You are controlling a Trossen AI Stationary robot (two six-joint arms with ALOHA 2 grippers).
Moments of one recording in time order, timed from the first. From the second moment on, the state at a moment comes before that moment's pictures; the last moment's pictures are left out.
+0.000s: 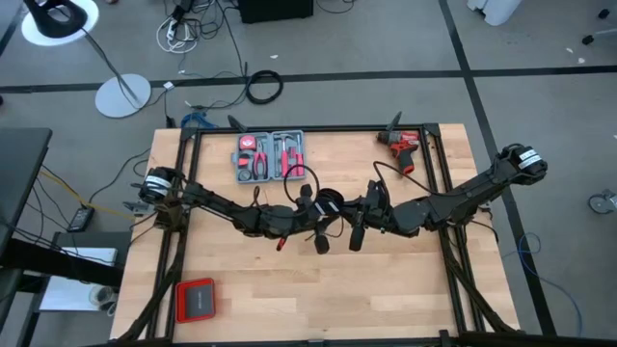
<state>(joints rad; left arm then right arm) -0.20 1.83 1.02 0.80 -0.47 -0.03 0.41 1.29 0.81 0.40 0.74 0.32</state>
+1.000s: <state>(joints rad) -0.27 1.55 1.02 0.21 -0.53 0.05 0.46 1.28 0.81 0.22 0.75 0.31</state>
